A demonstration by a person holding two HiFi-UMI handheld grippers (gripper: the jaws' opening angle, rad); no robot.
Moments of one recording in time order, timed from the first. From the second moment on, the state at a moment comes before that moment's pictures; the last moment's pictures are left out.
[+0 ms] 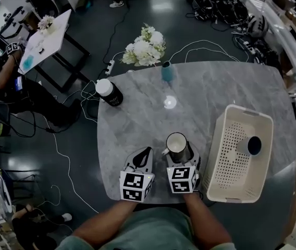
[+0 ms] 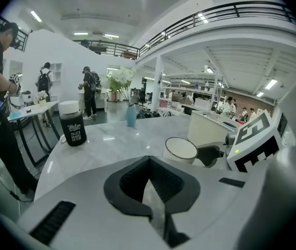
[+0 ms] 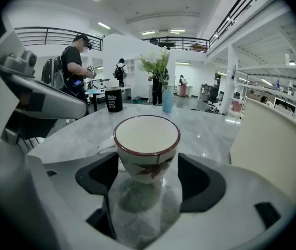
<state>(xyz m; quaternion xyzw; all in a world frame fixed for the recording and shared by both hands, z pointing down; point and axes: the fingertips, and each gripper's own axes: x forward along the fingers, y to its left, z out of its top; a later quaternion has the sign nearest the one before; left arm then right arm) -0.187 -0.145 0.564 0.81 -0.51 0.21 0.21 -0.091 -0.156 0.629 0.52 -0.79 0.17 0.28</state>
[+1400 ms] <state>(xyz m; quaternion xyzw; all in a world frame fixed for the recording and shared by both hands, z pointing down) -0.197 -0.145 0.557 0.81 -0.51 0.20 0.20 -0.110 -0.160 0.592 0.51 -0.82 0.15 0.22</state>
